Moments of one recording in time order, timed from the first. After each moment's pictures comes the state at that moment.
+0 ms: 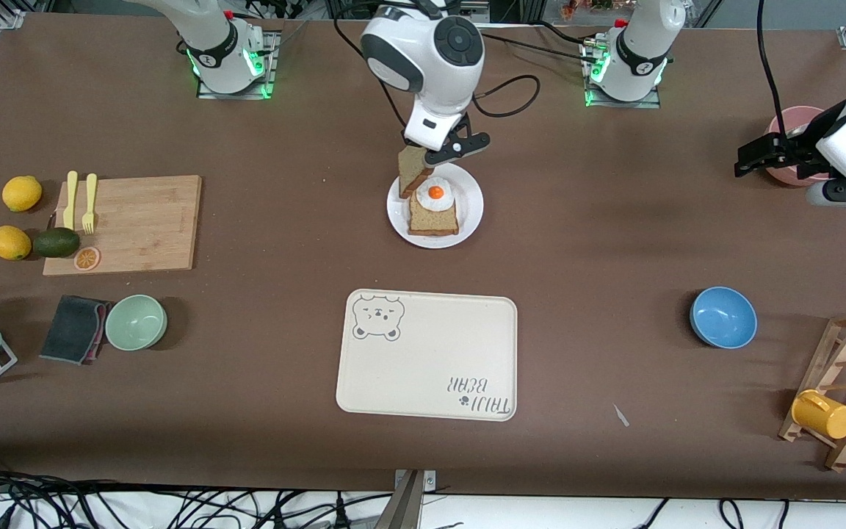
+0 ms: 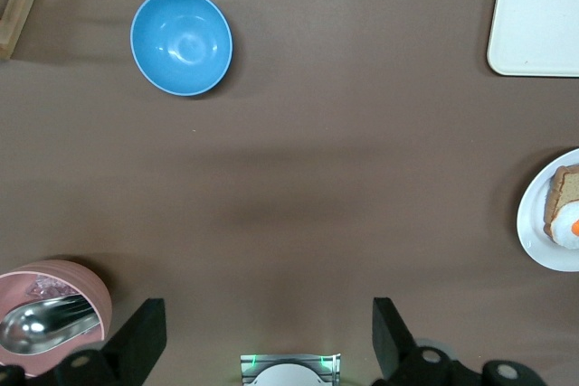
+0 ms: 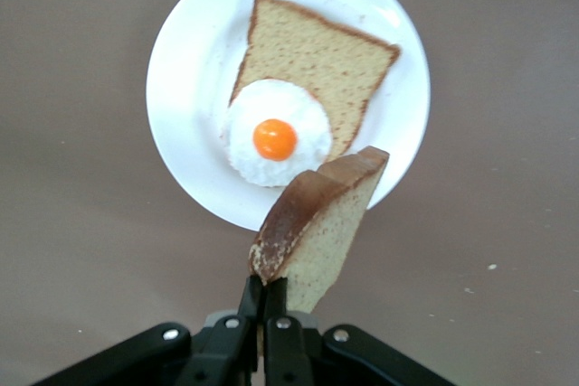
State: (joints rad) left arm 0.02 0.03 -0.02 -1.59 -0.01 1.43 0.01; right arm 0.61 0.55 0.48 -1.53 -0.17 1.84 0.72
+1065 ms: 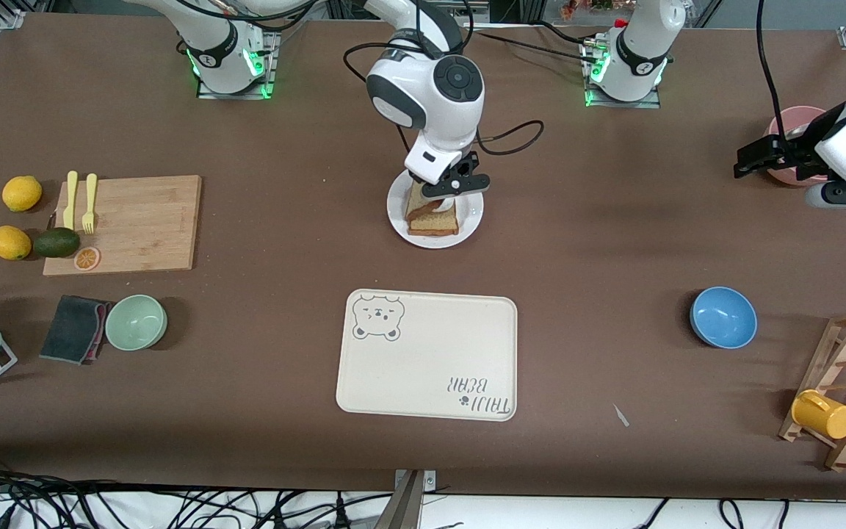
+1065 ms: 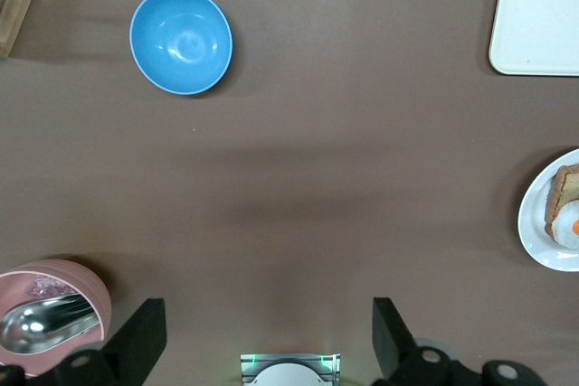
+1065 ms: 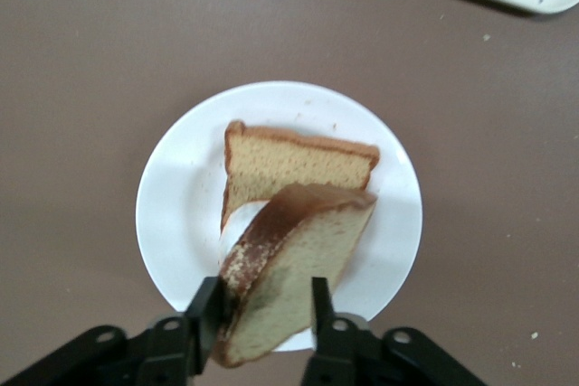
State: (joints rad) left arm 0.02 0.04 -0.02 -1.59 -0.01 1.43 0.01; right arm 0.60 0.65 0.43 -1.43 -0.25 1.96 0.87
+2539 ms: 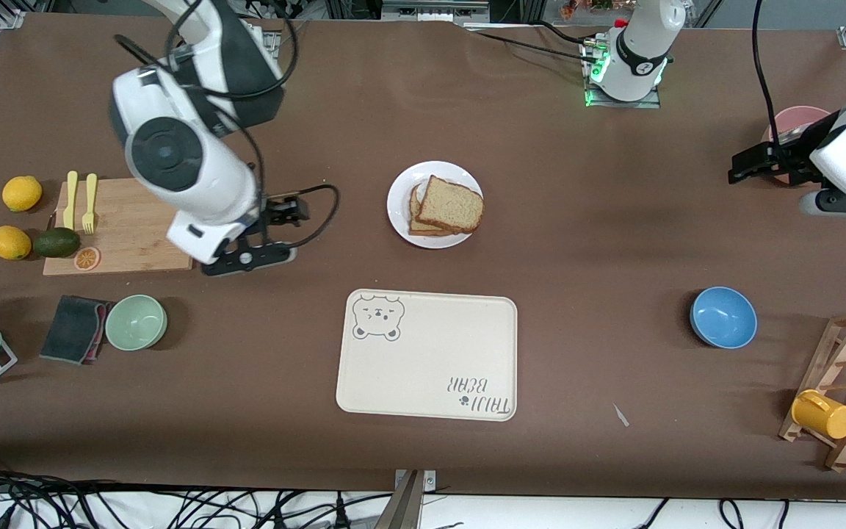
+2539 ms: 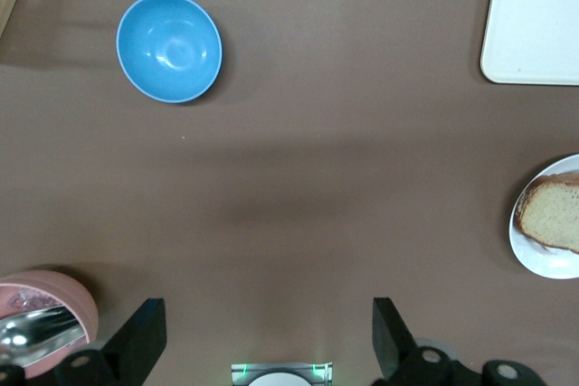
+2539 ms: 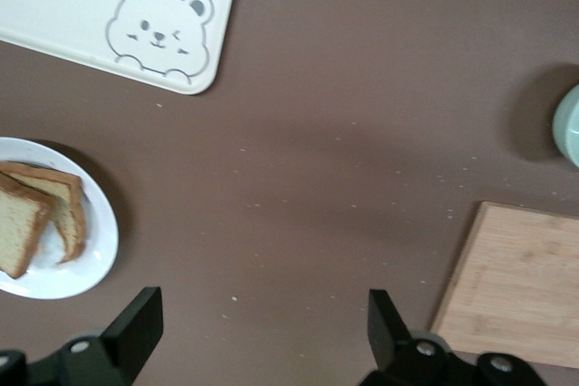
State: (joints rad) left arm 0.02 0.07 -0.02 -1.59 -0.04 1.47 0.00; right arm 0.34 0.40 0.07 -1.39 -0.01 1.59 0.17
